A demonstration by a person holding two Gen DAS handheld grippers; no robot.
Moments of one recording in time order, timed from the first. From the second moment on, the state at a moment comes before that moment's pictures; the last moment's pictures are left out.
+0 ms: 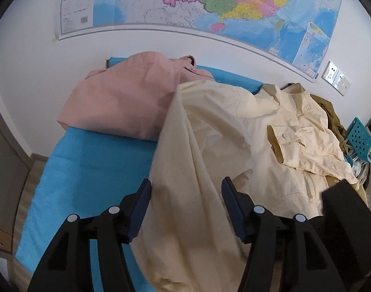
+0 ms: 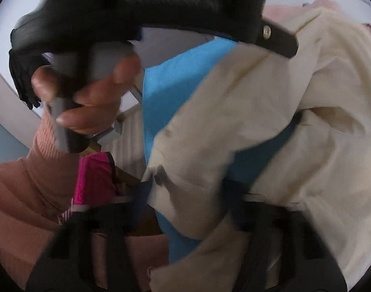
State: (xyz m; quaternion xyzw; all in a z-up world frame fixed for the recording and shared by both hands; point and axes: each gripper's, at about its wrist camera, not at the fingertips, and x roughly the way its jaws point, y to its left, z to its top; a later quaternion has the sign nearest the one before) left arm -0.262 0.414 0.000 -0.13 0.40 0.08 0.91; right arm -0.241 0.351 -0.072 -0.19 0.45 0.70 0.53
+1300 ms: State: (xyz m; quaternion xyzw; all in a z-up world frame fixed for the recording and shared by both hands) left arm -0.113 0.266 -0.040 -0.05 0.46 -0.11 0.88; right arm -0.016 0.014 -0.064 0.02 0.49 0.40 0.77
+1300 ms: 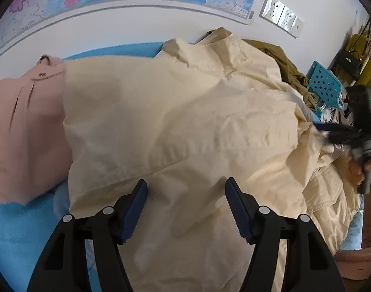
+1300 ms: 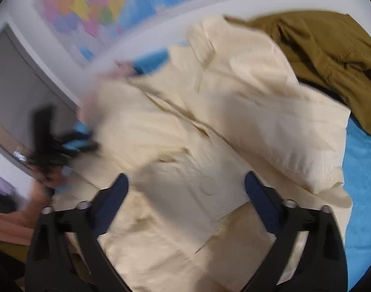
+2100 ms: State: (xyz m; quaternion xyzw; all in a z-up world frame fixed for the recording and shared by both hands) left arm -0.082 0.269 -0.041 -0.01 0.48 -0.07 0.88; right arm -0.019 -0.042 -0.028 -0.02 0.43 0.33 0.84
